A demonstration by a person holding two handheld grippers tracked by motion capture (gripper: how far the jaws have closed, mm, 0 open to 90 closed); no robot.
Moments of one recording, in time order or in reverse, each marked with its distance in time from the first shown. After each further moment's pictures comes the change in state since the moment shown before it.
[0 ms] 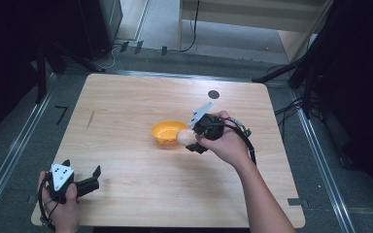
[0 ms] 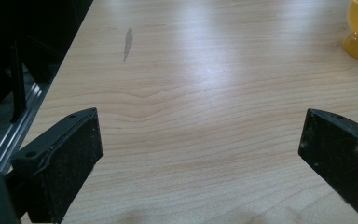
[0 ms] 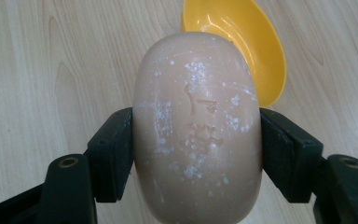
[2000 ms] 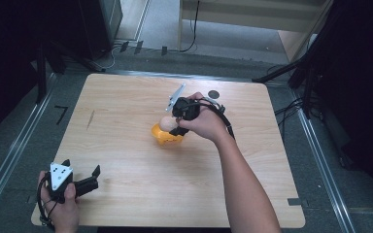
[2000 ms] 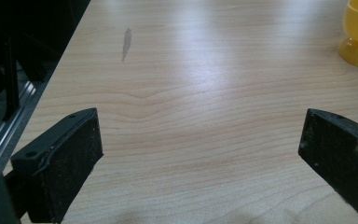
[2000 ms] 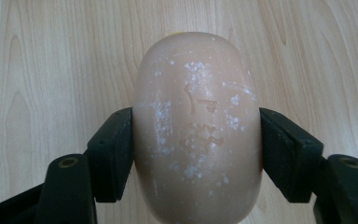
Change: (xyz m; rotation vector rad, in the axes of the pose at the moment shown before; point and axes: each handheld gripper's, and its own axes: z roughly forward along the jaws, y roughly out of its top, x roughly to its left) left arm 0.003 0.000 0.000 -0.006 -0.016 -0.028; right arm -0.039 0.062 0.045 0.058 0.057 -0.134
